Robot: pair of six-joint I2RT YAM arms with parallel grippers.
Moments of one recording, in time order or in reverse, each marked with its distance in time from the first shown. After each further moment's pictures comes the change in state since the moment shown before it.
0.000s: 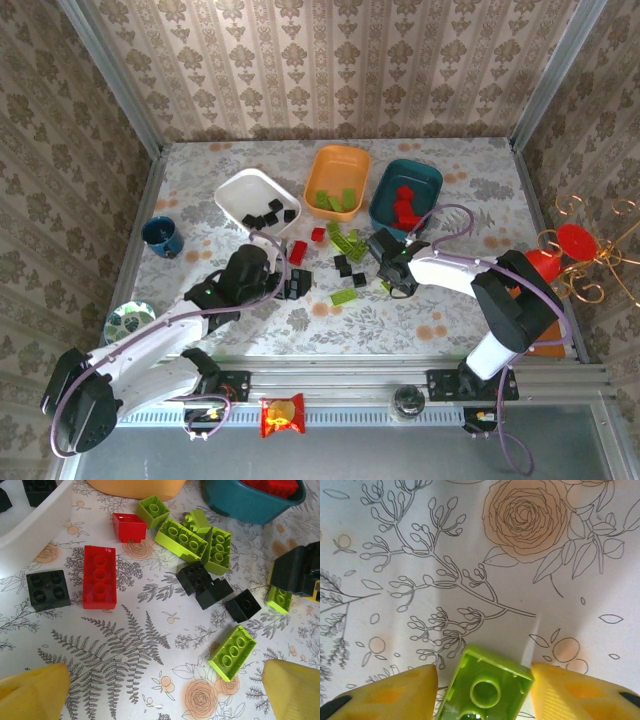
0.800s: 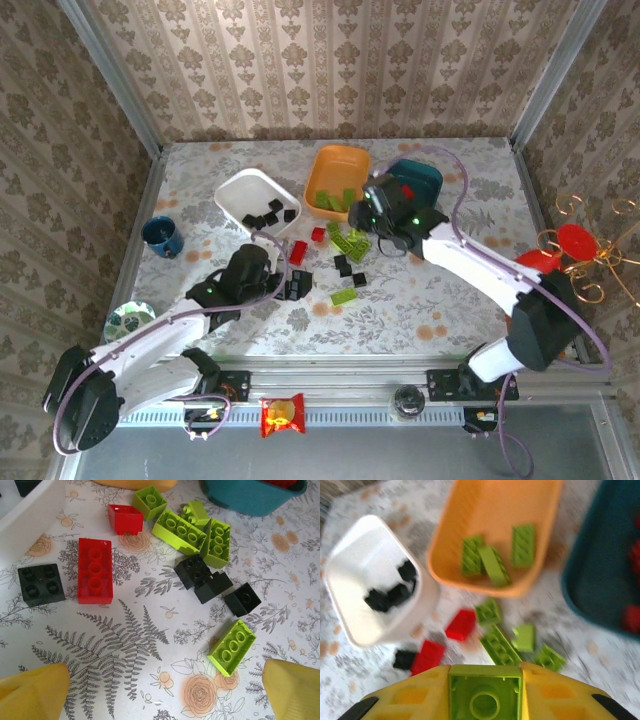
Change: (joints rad) left arm 0.005 0.023 -0.001 -0.001 0.030 0.007; right arm -0.001 -0.099 0.394 0.118 -0.167 -0.525
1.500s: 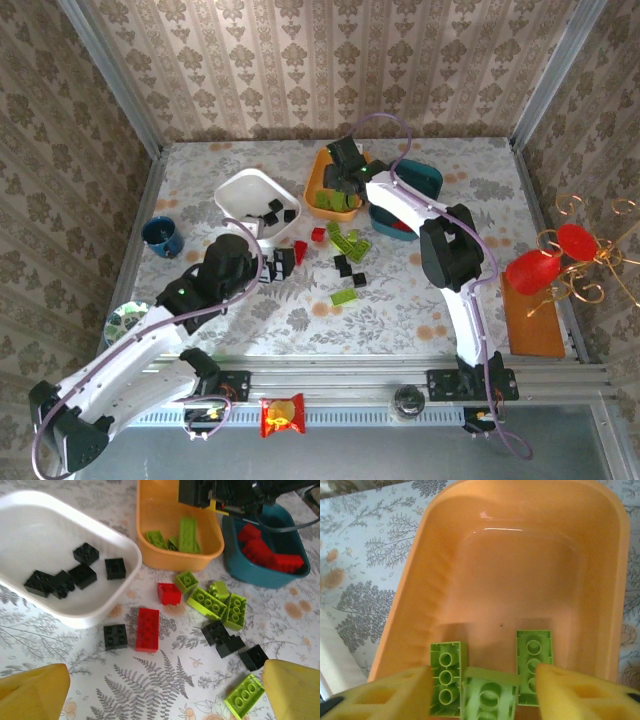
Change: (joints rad) left arm 0.000 -0.180 0.190 -0.228 -0.253 0.020; right arm -0.096 0.704 0.696 -0.100 0.067 -0.097
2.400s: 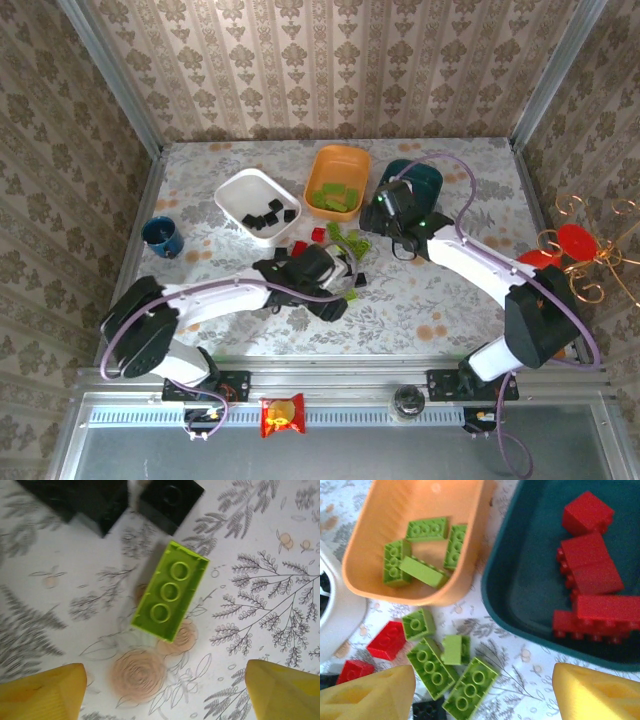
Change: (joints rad) left arm -0.280 0.689 0.156 0.003 0.270 0.175; right arm -0.003 -0.739 -0.875 0.153 0.002 0.046
